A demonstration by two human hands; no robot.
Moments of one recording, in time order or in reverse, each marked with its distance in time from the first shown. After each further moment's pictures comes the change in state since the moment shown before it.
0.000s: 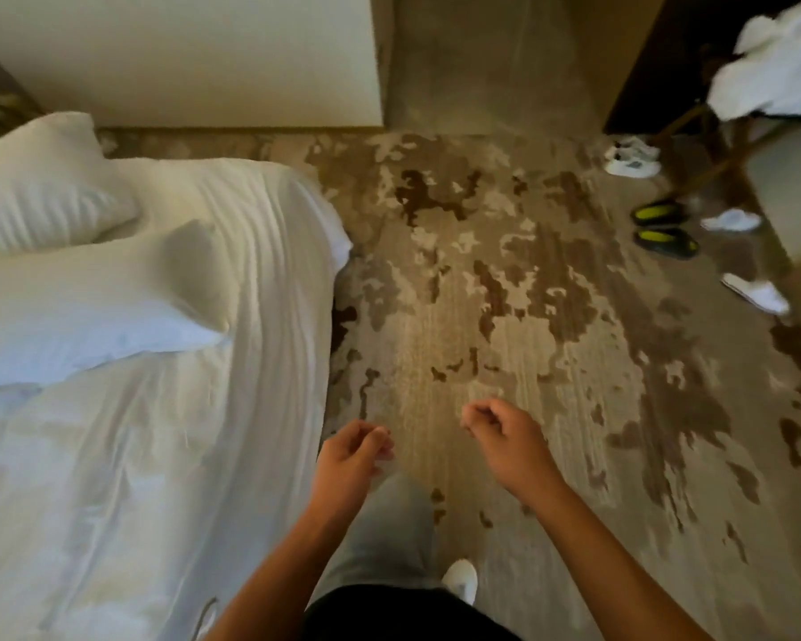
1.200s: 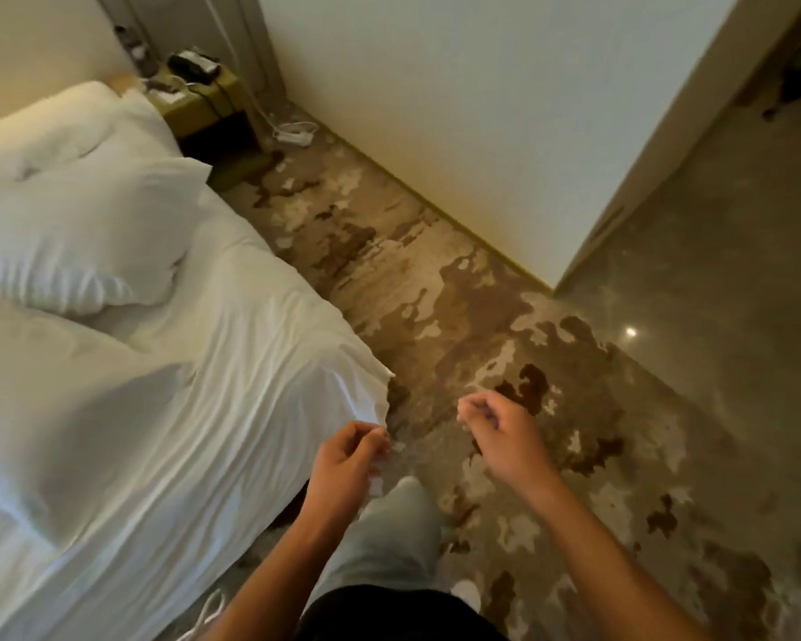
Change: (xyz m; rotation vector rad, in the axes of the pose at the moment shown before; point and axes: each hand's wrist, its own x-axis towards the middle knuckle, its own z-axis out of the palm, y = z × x) left_hand 0.812 0.502 0.036 -0.422 0.640 -0.118; right_hand 1.015 -0.455 -0.094 -0.333 -0.633 -0.344
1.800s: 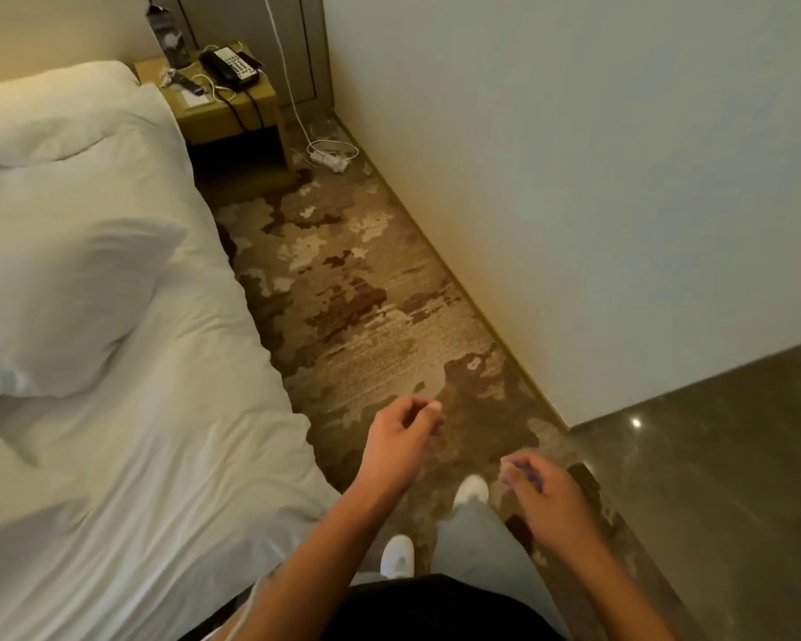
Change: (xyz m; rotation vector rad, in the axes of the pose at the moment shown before) left_hand 0.420 0.277 0.119 -0.157 0.056 0.024; right_hand 0.440 -0.096 -0.153 -0.179 -0.118 0.121
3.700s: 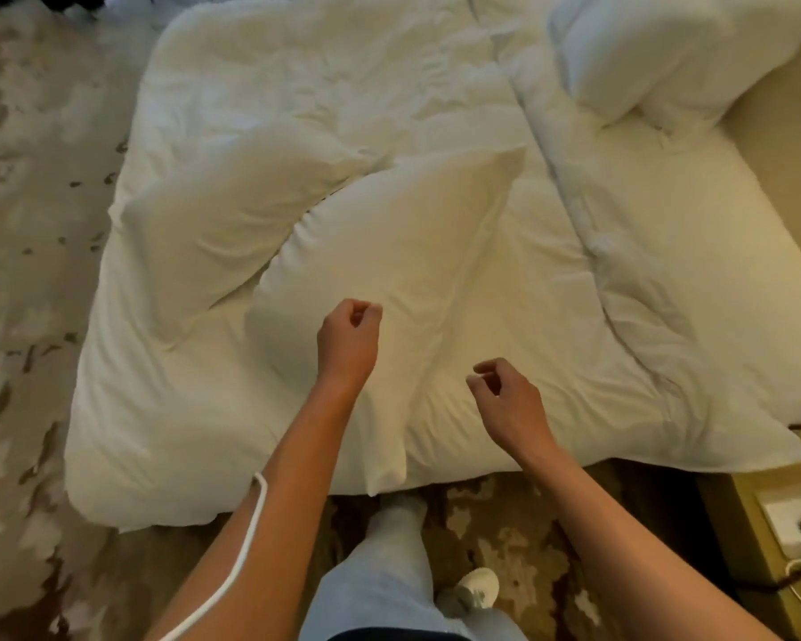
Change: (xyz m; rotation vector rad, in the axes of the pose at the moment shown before) left_hand 0.505 0.198 -0.663 -0.721 2.066 -0.407; right_hand 0.597 -0.865 0.644 -0.954 -1.341 -1.185
